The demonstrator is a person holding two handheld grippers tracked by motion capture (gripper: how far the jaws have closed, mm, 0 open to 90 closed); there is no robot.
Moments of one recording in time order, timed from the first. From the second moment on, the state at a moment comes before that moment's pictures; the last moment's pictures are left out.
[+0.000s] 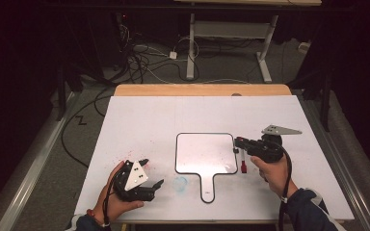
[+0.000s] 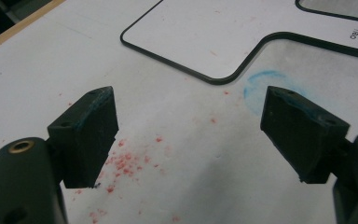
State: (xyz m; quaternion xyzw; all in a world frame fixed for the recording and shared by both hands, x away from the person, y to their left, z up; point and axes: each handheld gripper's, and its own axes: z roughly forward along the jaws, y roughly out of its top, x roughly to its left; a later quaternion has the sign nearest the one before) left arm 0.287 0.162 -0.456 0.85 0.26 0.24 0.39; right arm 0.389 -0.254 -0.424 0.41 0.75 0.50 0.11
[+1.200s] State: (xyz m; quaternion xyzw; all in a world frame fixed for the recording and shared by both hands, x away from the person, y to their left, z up) left arm 0.291 0.154 -0.460 0.86 0.25 0.25 0.37; right arm 0.412 -0.255 -0.445 0.40 0.79 0.41 0.23
